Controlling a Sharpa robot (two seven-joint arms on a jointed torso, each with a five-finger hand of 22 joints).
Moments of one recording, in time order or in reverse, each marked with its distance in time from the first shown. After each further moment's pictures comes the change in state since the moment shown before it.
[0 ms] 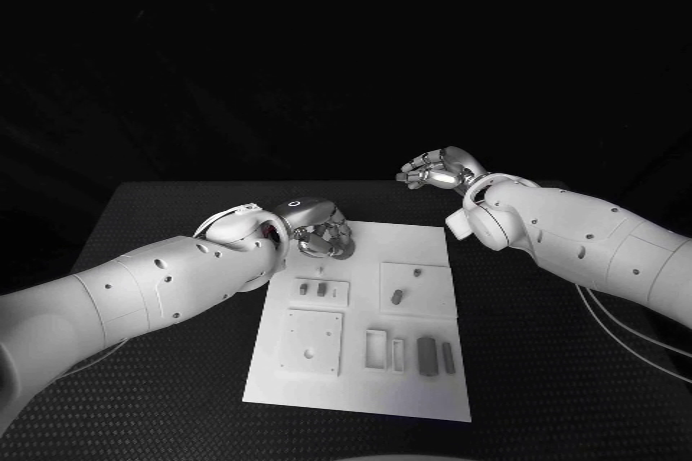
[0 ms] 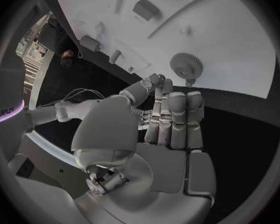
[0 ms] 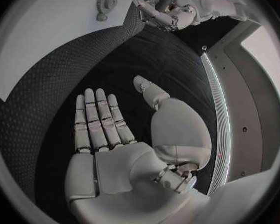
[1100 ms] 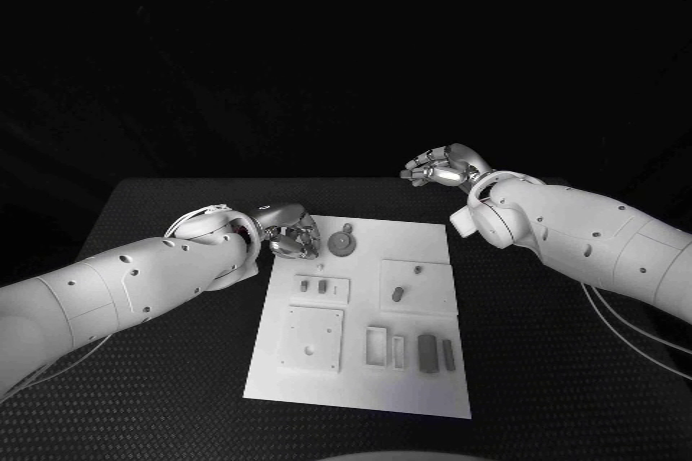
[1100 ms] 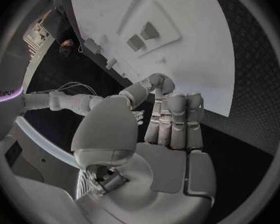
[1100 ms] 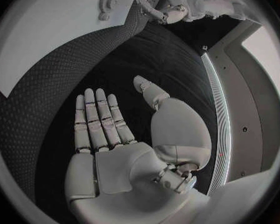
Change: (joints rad) left arm -0.002 -0.078 -0.015 -0.018 0.119 0.106 -0.004; left_hand -0.010 0.000 0.004 0.001 0.004 -0.003 0.000 -0.001 -0.001 0.004 -0.003 -0.008 -0.003 0.002 0.002 0.000 -0.006 0.000 0.005 -0.002 0.000 -0.003; right arm 0.000 -0.009 0.000 0.005 0.000 0.000 0.000; right_hand 0.000 0.000 0.000 0.000 0.000 0.000 0.000 0.000 -0.001 0.000 0.000 0.000 0.000 0.000 0.000 0.000 -0.001 0.000 0.000 0.000 -0.004 0.002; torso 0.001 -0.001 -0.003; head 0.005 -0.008
